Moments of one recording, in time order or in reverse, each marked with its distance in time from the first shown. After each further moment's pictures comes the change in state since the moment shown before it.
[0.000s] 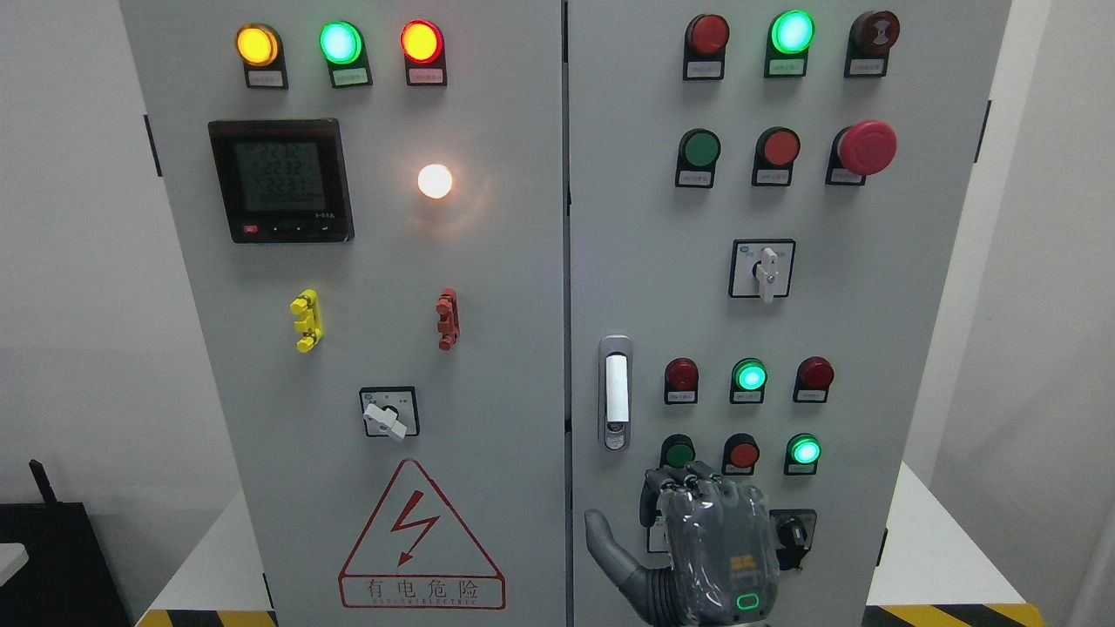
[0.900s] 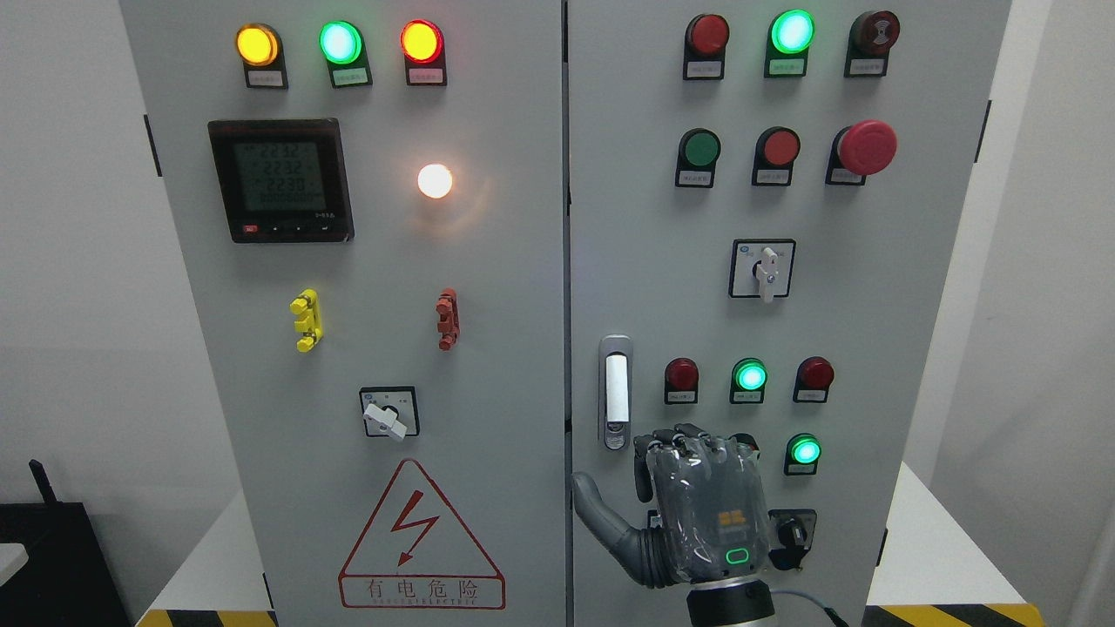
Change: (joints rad) left arm 0.000 0.000 0.000 0.000 0.000 0.000 0.000; right arm -0.084 0.003 -0.001 0.001 0.053 0.012 0.079
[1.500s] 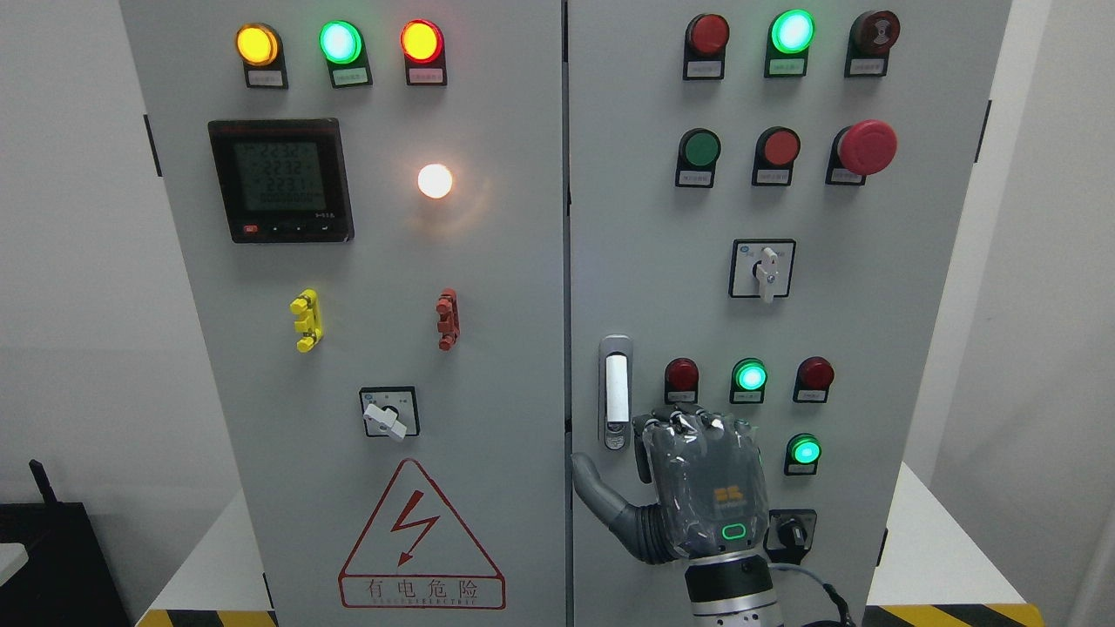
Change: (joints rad) left arm 0.000 0.000 0.000 0.000 0.000 0.000 0.000; right arm -0.058 0.000 -0.003 0.021 0.029 0.015 0.008
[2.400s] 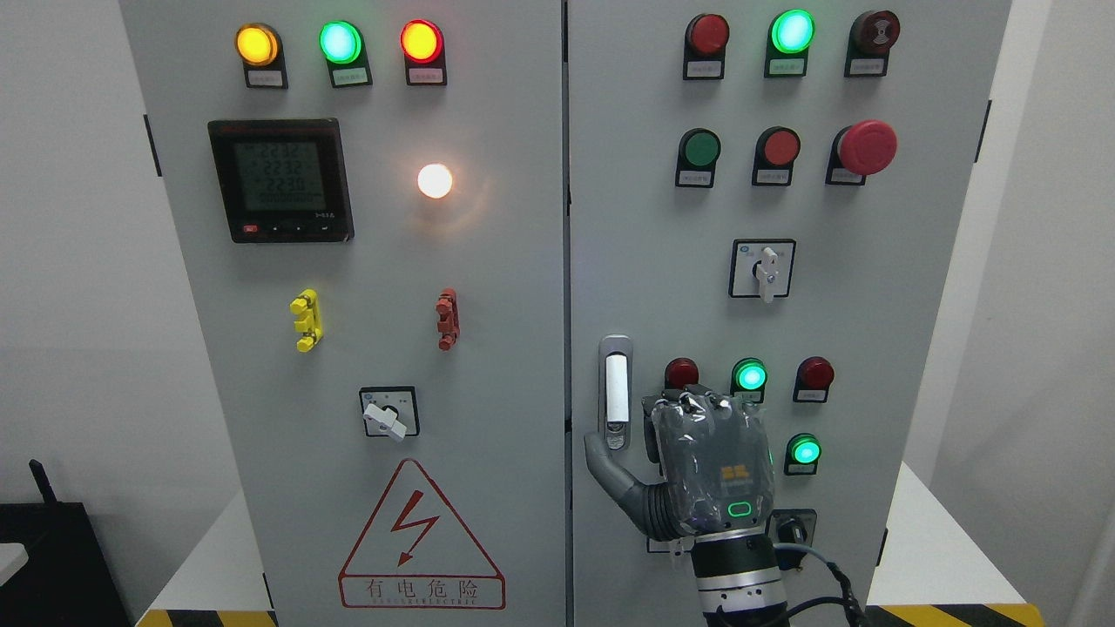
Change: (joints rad) left arm 0.000 0.000 0.000 0.000 0.000 0.000 0.000; right arm -0.031 0.000 -0.020 0.030 -0.009 0.015 0.004
